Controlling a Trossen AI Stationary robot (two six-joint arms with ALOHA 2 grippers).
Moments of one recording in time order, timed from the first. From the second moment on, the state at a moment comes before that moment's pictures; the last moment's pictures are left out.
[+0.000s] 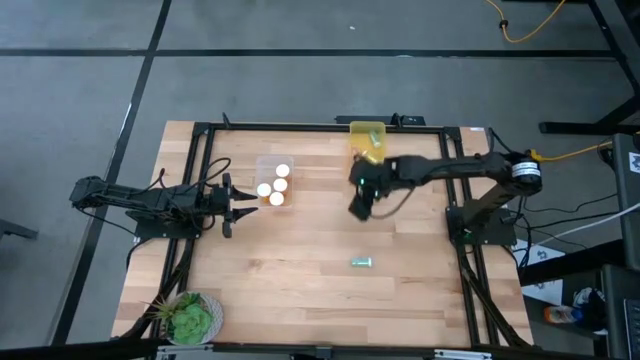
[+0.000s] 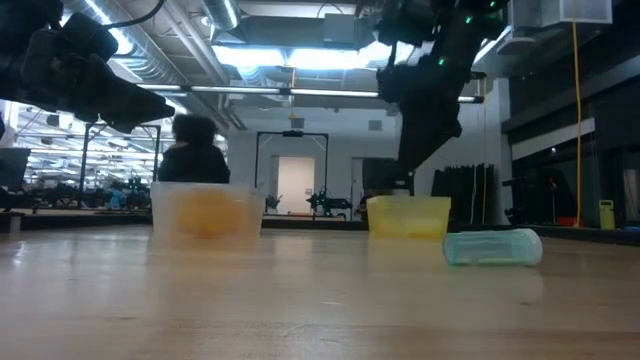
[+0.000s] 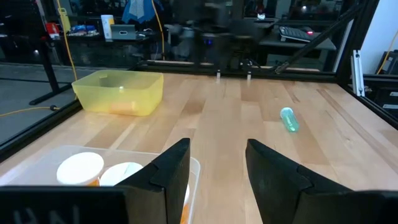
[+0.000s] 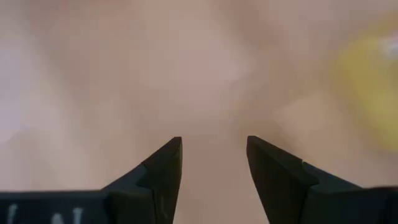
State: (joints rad) left arm -0.11 0.16 0.01 0.05 -0.27 -0.07; right arm -0.14 1.57 1.12 -0.68 0.08 0.41
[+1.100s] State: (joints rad) left arm -0.11 0.16 0.01 0.05 -0.27 -0.07; right arm 0.35 1.88 1.12 -0.60 0.02 0.54
